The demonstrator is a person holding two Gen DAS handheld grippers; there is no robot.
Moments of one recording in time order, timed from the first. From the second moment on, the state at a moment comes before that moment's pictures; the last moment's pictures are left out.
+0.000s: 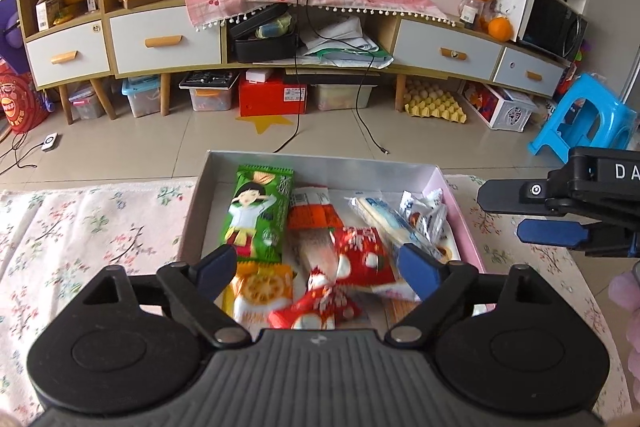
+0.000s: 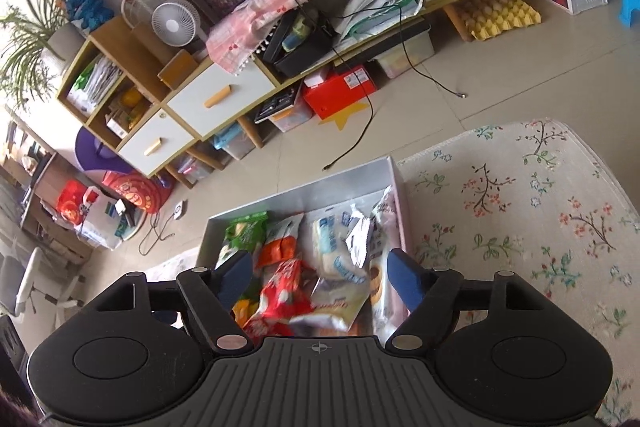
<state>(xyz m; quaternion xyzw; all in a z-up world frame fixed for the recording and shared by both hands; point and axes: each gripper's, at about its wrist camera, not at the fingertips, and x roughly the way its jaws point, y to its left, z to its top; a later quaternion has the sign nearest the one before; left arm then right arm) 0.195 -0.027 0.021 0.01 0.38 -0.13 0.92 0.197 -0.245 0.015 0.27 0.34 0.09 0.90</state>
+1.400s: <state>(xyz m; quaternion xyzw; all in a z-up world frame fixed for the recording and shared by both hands) 0.088 0.074 -0.002 0.06 0.38 -0.08 0.92 0.073 -0.153 -0.028 0.16 0.36 0.15 0.91</state>
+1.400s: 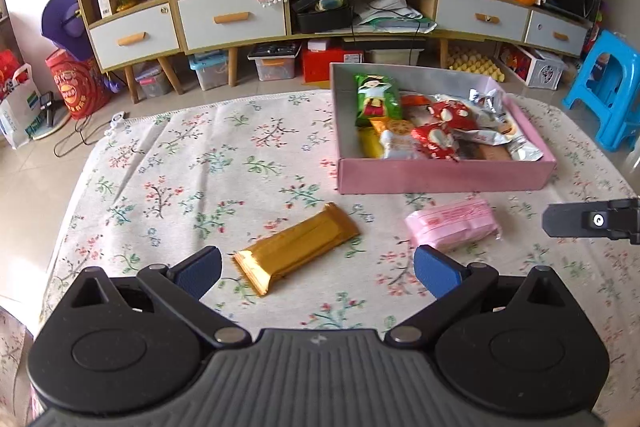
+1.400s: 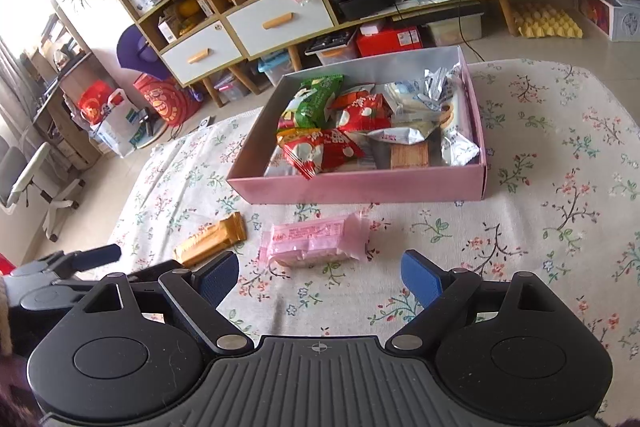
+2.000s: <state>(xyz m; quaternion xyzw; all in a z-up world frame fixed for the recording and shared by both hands) 0.131 0.107 -0.046 0.04 0.38 -0.14 0.91 0.094 -0.120 -0.064 0.06 0.32 0.18 0.93</state>
